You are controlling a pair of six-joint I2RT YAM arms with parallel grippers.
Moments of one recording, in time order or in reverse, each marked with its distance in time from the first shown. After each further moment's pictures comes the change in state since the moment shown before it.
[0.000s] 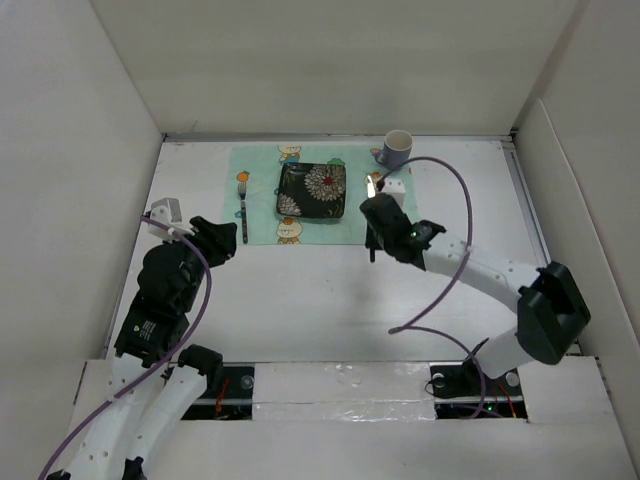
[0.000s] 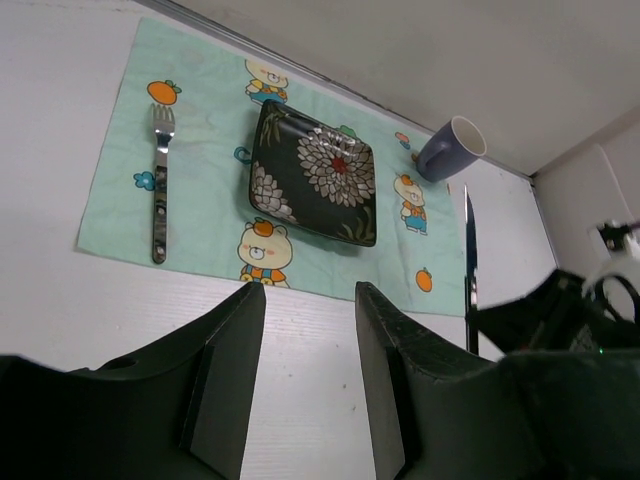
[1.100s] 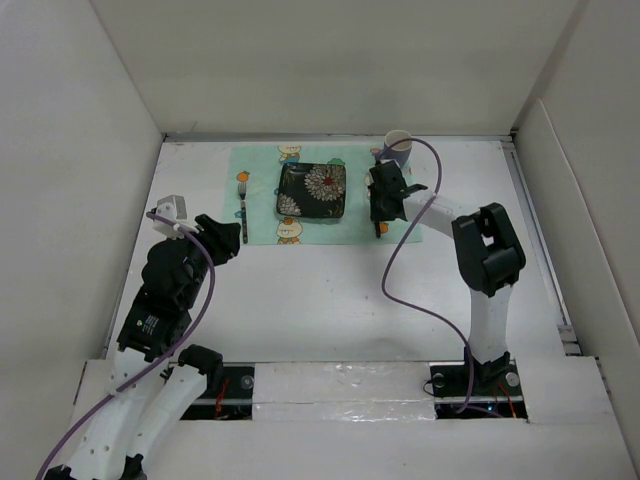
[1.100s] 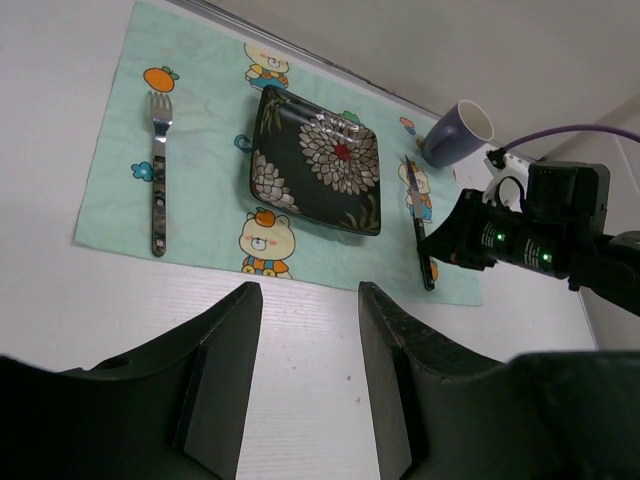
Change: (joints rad) left arm 0.000 0.032 0.000 0.000 0.018 0.010; right arm -0.368 0.577 0.371 0.116 -0.278 -0.294
